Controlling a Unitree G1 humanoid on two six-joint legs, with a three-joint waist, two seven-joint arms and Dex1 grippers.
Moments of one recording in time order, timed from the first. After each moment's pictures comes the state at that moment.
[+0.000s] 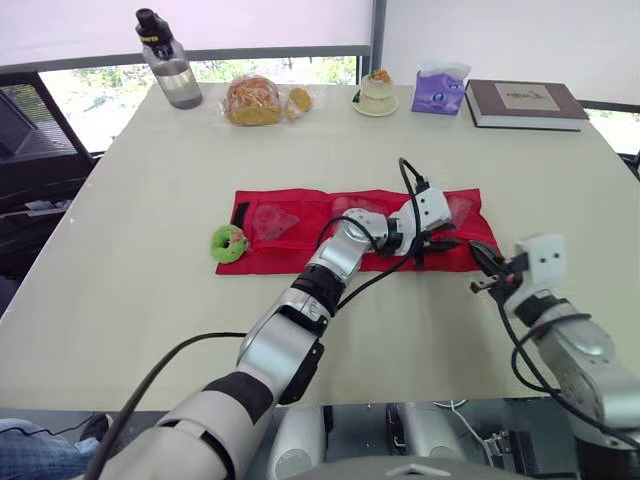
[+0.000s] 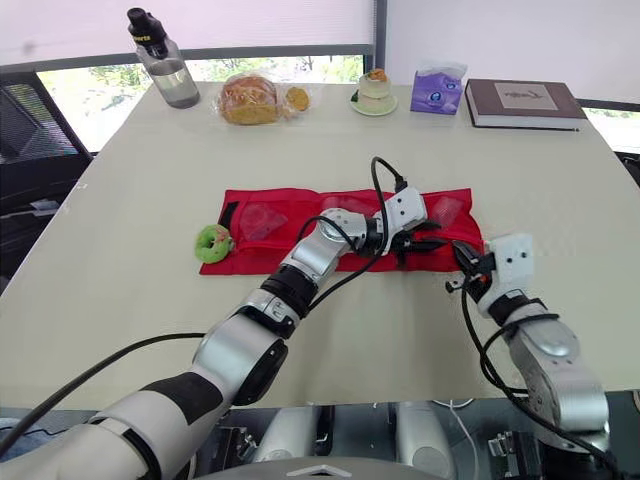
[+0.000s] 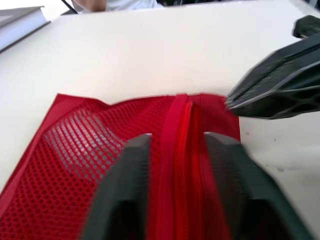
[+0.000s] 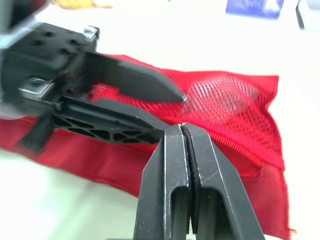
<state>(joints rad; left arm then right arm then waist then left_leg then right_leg) -0.97 -0.02 -0.26 0.78 0.04 0.00 -0.93 0.08 -0.35 -0.16 -0.54 0.36 0.47 0.38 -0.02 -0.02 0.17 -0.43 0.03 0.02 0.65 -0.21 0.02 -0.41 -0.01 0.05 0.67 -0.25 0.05</state>
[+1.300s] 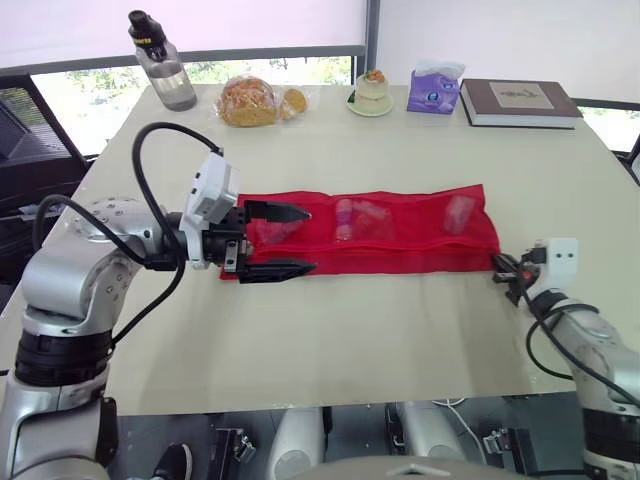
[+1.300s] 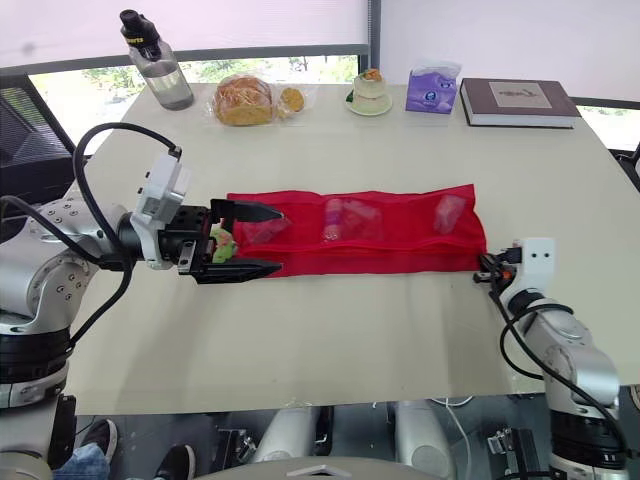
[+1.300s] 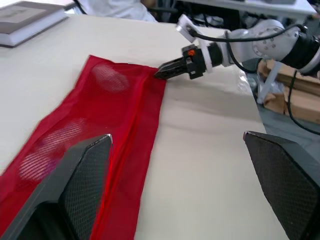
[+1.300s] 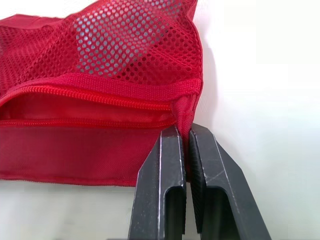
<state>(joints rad) -0.46 0.88 0.16 -0.34 -0.69 0.75 -1.24 -0.04 -0.43 -0.30 -0.25 0.45 0.63 0.27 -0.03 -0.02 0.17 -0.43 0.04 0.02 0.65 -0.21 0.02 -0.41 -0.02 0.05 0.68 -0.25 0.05</state>
